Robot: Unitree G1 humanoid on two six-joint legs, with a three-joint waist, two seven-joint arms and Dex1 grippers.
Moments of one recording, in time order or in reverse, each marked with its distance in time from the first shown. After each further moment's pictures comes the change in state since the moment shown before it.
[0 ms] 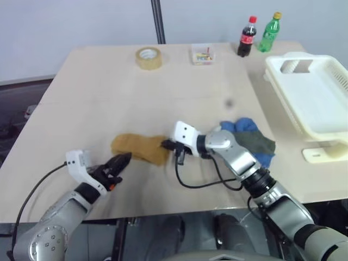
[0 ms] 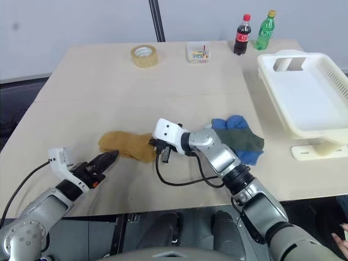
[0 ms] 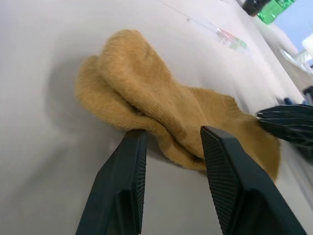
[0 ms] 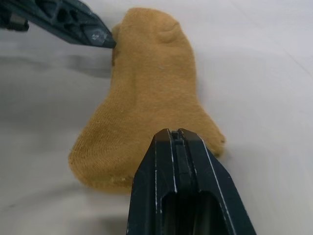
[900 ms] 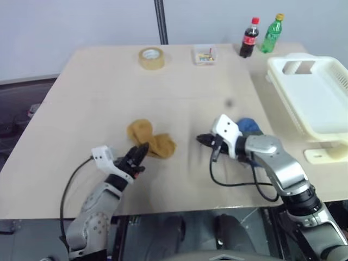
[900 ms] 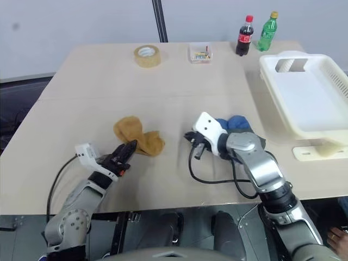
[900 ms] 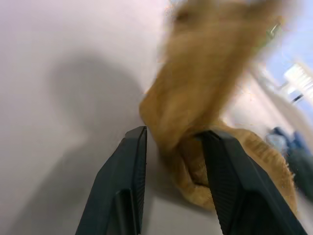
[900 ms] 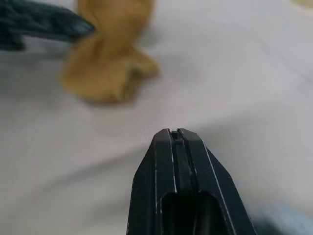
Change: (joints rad) left arm -0.133 -0.244 -0.196 0.090 0.329 -0.278 -0.058; right arm 0.196 -0.241 -0.197 -0.502 0.126 0.388 -0.042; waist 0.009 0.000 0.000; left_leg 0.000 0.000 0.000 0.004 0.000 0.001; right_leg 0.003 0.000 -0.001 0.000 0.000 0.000
